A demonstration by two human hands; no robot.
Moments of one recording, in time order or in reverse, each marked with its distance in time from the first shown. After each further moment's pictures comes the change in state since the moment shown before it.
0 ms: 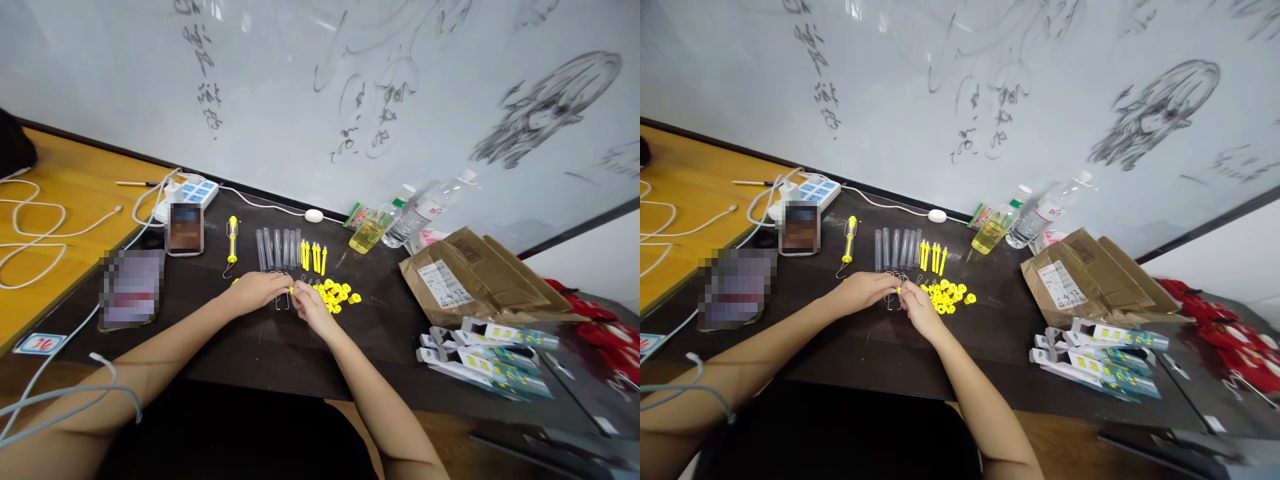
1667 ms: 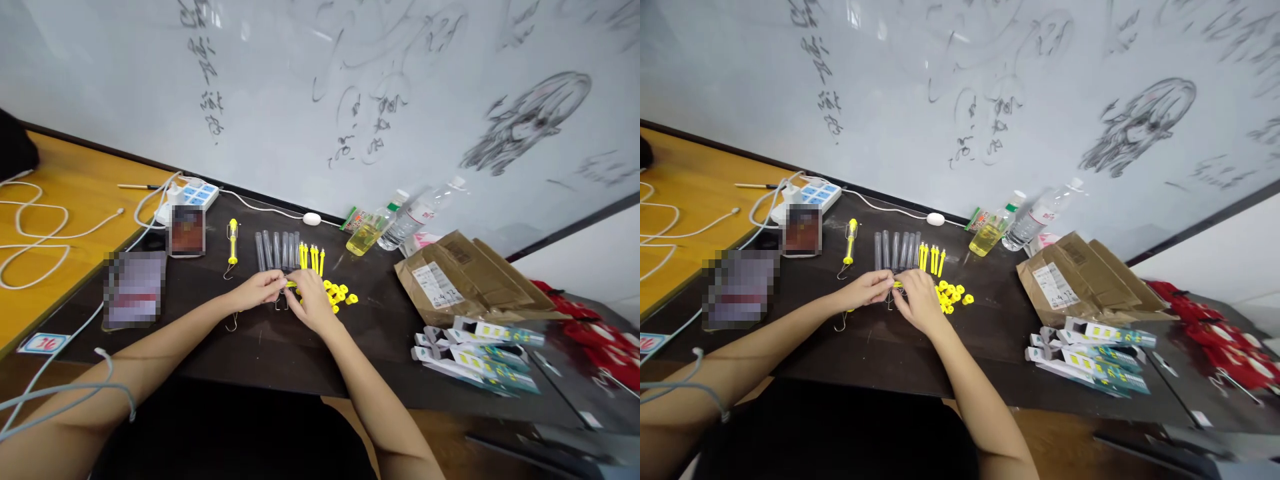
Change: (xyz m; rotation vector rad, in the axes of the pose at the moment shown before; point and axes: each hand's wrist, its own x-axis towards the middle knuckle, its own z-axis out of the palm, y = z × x) left_hand 0.001 0.000 0.003 -0.921 -0.057 -0.334; right_hand 0.006 -0.009 -0.014 -0.922 0.061 -0.633
